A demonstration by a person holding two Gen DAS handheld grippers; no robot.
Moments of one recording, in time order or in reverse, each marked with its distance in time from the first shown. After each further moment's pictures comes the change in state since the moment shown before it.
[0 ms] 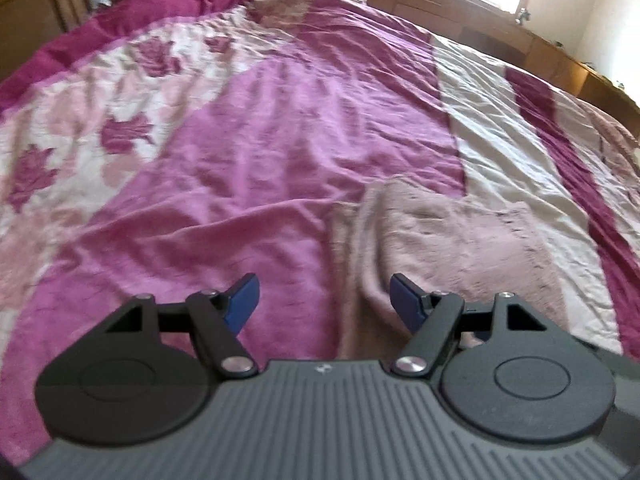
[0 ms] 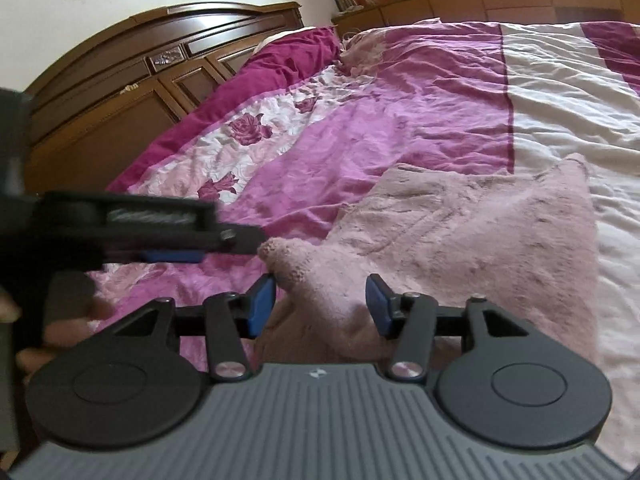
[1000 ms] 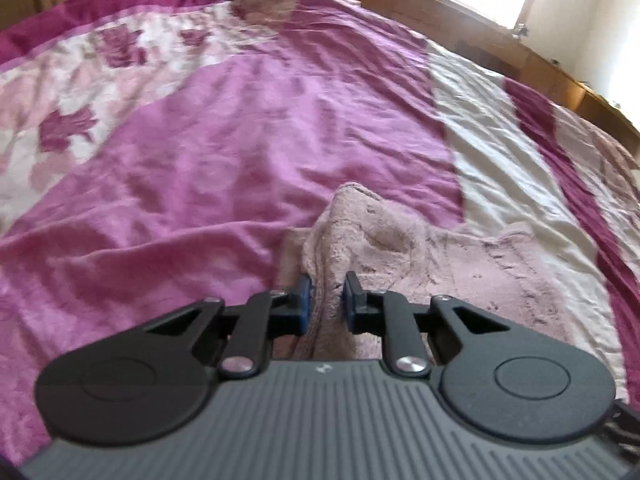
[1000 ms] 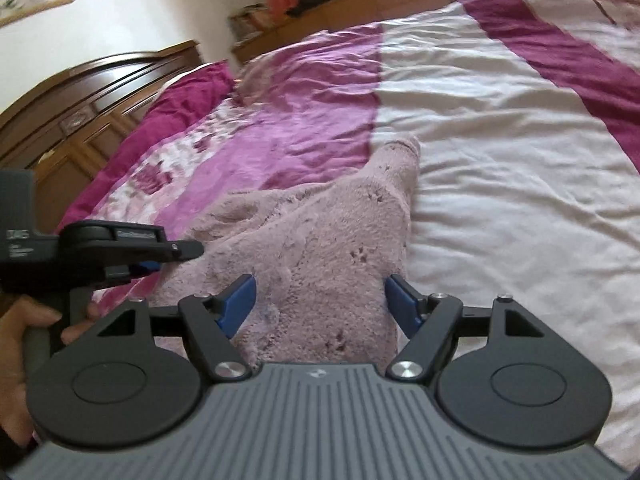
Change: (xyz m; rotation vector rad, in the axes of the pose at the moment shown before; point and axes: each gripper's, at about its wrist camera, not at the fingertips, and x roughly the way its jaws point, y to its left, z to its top) left arm 0.078 -0.012 0.011 -0.048 -0.037 -0.026; right arm -0.036 -0.085 -0.012 0.192 -0.070 -0.197
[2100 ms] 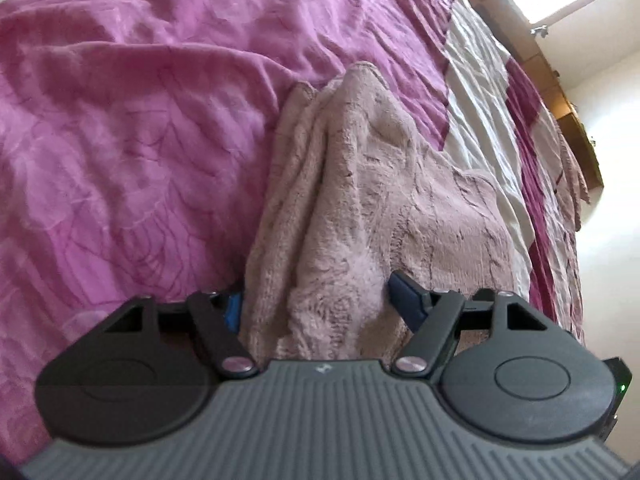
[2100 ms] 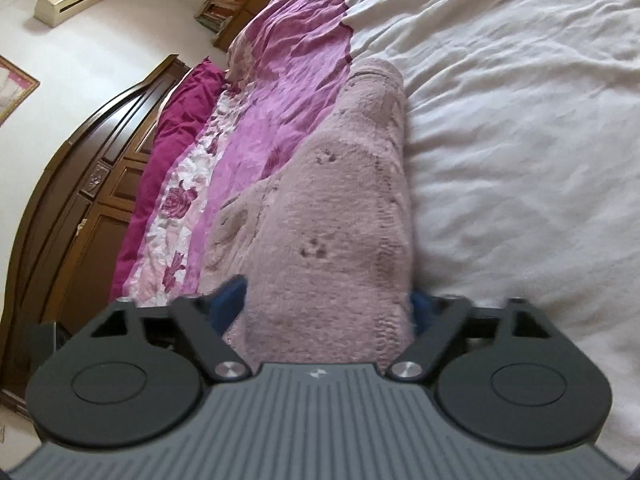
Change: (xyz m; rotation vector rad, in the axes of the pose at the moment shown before) left arm 0.008 0.043 -0.034 -0.337 0.334 -0.264; right arm 0.059 -0.059 0.007 0.400 0.162 0.180
